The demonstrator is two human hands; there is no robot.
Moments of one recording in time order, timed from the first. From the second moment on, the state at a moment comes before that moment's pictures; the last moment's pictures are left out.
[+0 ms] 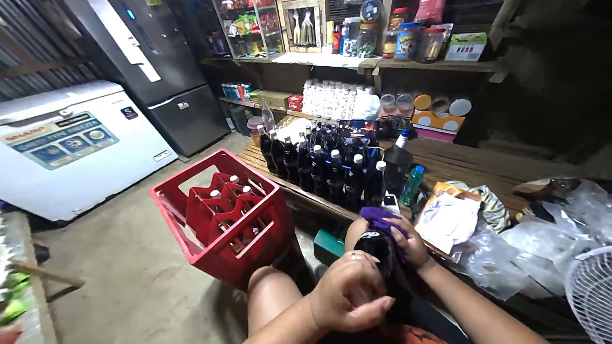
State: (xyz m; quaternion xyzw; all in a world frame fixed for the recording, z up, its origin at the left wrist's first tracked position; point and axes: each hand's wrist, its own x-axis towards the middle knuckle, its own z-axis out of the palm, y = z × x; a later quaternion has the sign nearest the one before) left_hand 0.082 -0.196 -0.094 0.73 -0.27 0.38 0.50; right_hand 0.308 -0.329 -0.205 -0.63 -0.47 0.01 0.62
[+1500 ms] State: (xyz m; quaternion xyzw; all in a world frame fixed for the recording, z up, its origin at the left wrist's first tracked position) left_hand 0.100 -0.177 -0.091 0.61 -0.35 0.36 0.61; right_hand 0.254 -0.316 -0.111 -0.61 -0.60 0.03 0.52
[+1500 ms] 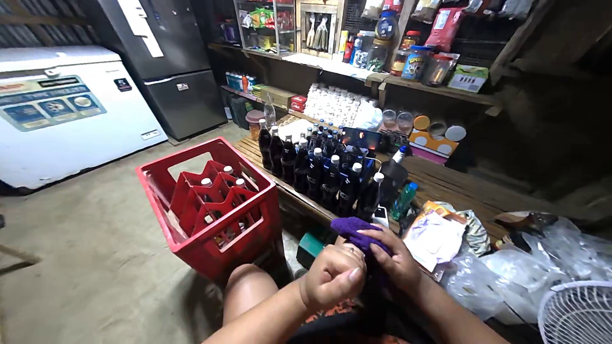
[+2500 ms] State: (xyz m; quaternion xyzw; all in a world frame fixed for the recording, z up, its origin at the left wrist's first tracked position) left_hand 0.098 -0.185 -0.091 0.66 -0.39 0.34 0.54; right_hand 0.241 -0.337 -0.092 -0.58 -0.64 0.09 0.49
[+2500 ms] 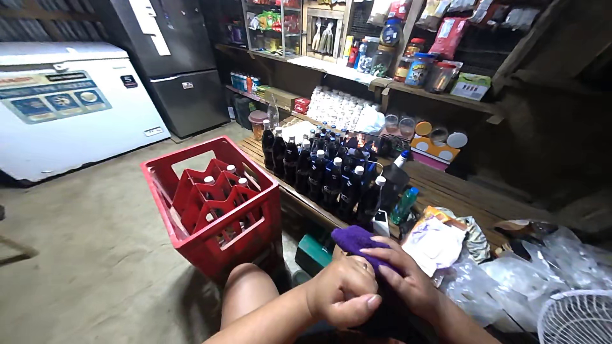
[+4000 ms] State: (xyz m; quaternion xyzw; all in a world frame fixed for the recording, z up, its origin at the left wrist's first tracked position) left_hand 0.082 -0.239 -0.101 0.78 -0.26 0.53 0.22; right_hand 0.288 -0.342 -0.155 -0.68 -0.45 0.12 0.57
